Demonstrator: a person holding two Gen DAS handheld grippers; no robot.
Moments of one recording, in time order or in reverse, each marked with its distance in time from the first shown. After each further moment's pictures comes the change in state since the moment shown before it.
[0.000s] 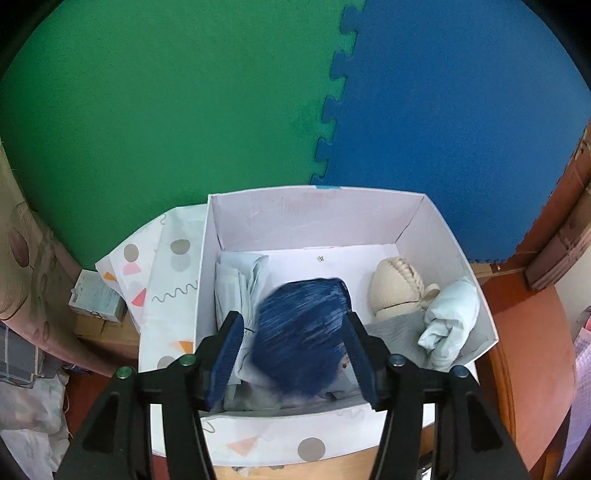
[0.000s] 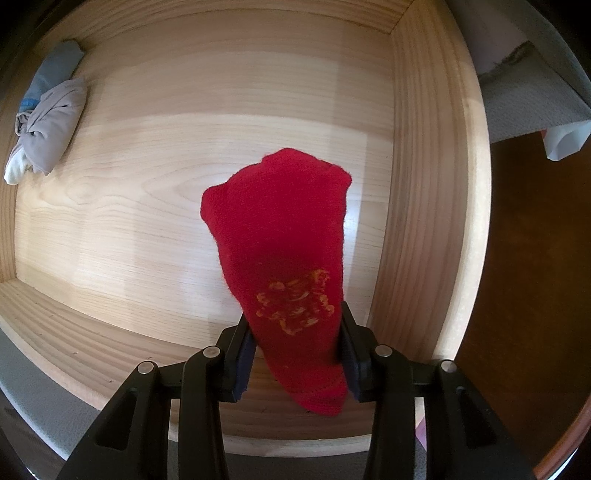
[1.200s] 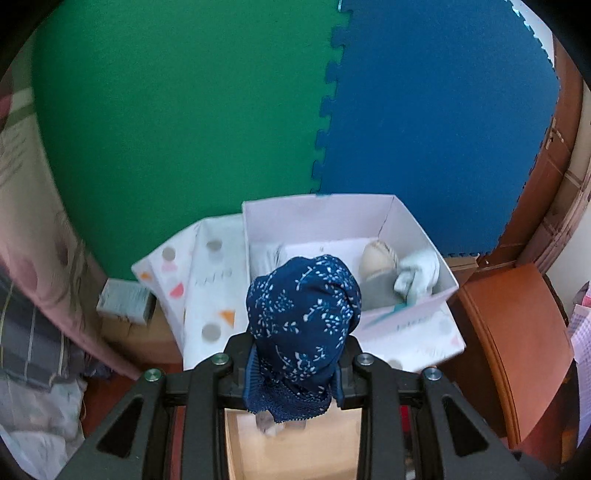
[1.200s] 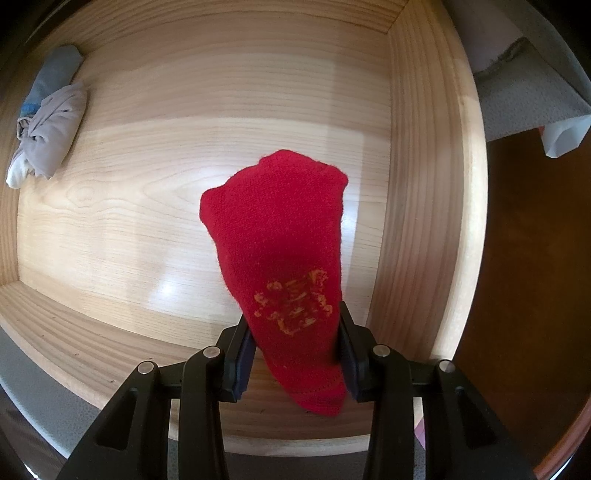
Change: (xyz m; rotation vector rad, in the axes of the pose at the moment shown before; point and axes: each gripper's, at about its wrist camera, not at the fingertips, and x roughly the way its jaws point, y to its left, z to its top) left arm -0.115 0.019 -0.051 0.069 -0.103 -0.001; right arm -0.001 -0.015 -0.003 0.005 -0.011 0.021
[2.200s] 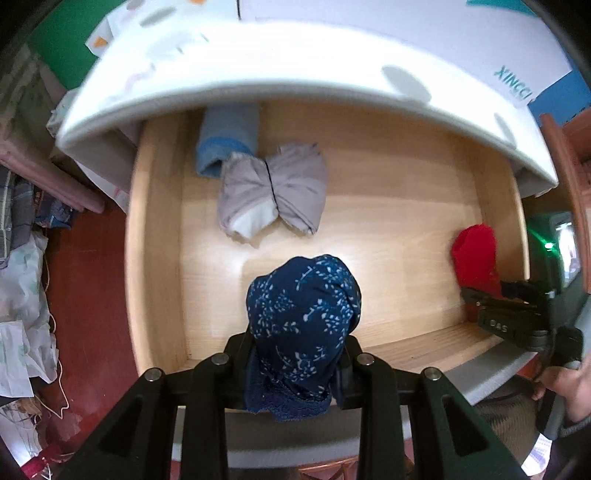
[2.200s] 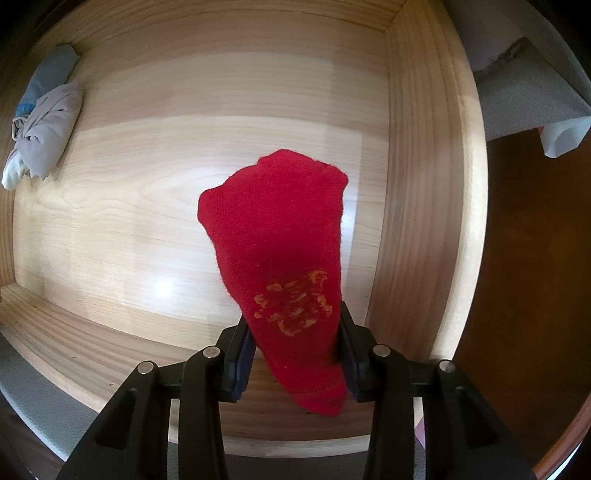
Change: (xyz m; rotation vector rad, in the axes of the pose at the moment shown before) left arm 0.143 0.028 -0.212 -0.119 0.616 -0.007; right arm -0.002 0.006 0.002 0.001 0.008 -0.017
